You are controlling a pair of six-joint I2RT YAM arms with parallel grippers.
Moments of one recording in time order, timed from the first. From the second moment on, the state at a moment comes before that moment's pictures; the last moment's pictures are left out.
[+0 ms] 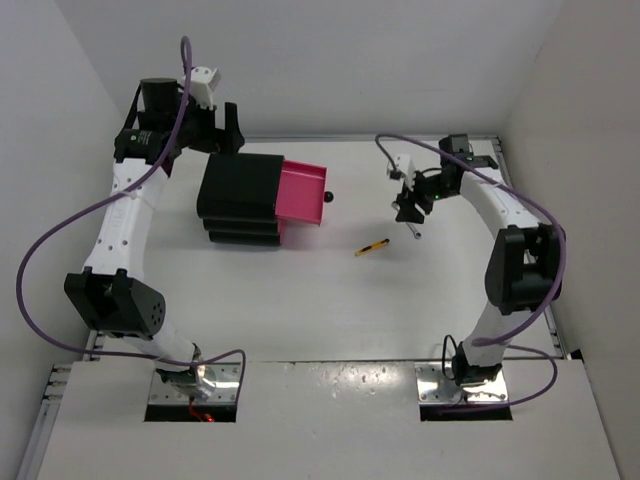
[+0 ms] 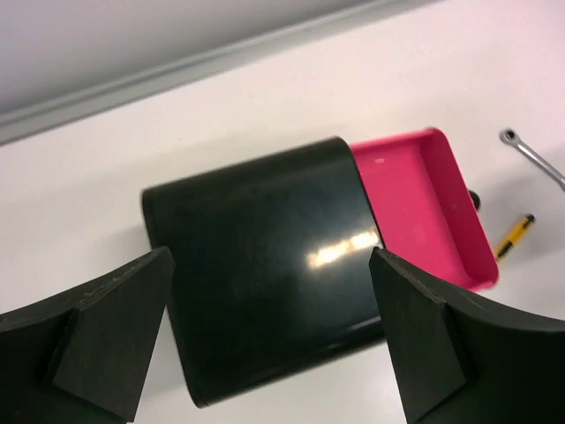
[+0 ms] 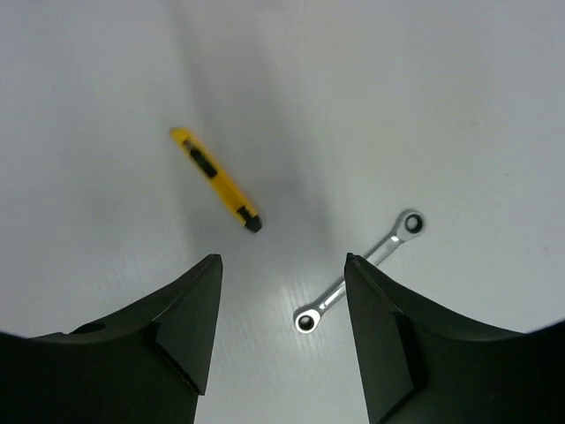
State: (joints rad) left arm -0.04 1.59 1.79 -0.67 0.28 0.08; right arm 0.05 1.78 1.42 -0.74 -0.74 -1.02
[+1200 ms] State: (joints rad) left arm 0.15 1.58 1.65 -0.78 0.48 0.10; right arm 0.32 2.06 1.37 -0.81 -0.50 -1.57
